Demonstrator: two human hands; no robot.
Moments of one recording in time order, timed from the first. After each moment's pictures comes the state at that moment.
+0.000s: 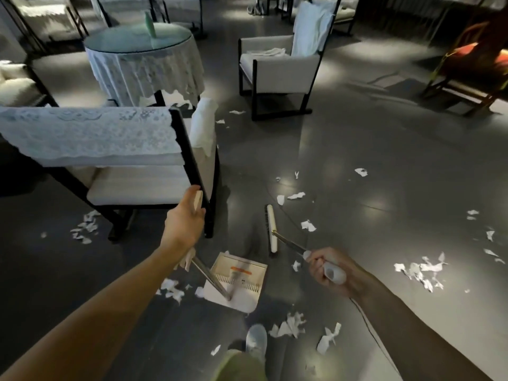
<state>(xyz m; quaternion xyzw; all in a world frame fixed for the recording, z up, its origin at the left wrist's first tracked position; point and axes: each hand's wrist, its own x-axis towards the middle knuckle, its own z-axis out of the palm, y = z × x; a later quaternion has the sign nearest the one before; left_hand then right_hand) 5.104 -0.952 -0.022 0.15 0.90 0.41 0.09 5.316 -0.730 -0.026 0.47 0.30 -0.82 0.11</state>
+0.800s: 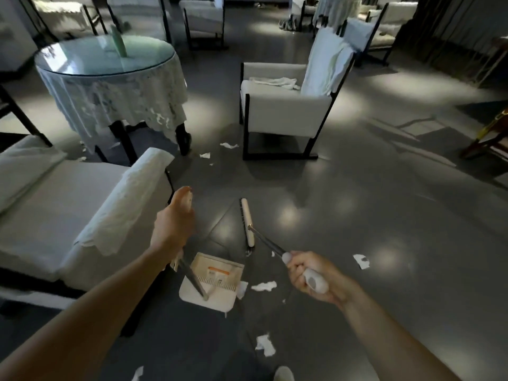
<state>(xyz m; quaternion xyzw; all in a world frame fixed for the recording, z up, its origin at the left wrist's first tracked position) 4.770 -0.429 -0.029 0.07 0.89 0.44 0.07 4.940 -0.192 -0.024 0.38 0.39 -0.81 0.20</state>
